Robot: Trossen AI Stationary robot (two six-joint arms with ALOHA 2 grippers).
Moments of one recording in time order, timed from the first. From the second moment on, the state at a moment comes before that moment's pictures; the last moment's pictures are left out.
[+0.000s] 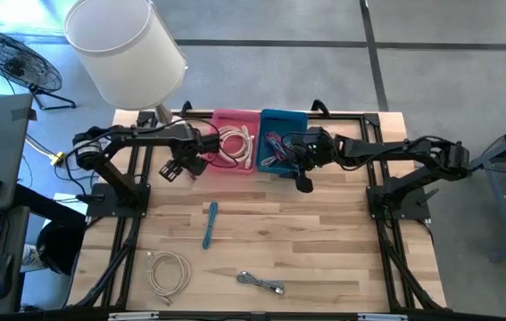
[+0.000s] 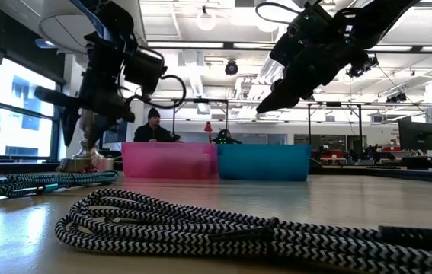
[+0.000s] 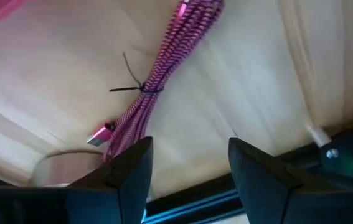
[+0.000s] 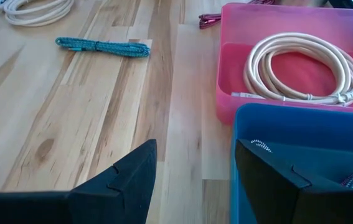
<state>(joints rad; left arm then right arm) 0.43 1.58 1.02 -1.17 -0.30 0.97 -0.34 1.39 0.74 0.04 -0.35 -0.20</state>
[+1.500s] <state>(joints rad) 0.48 1.57 0.77 -0.72 -0.34 1.12 -0.31 1.39 0.74 0.07 -0.35 -0.20</state>
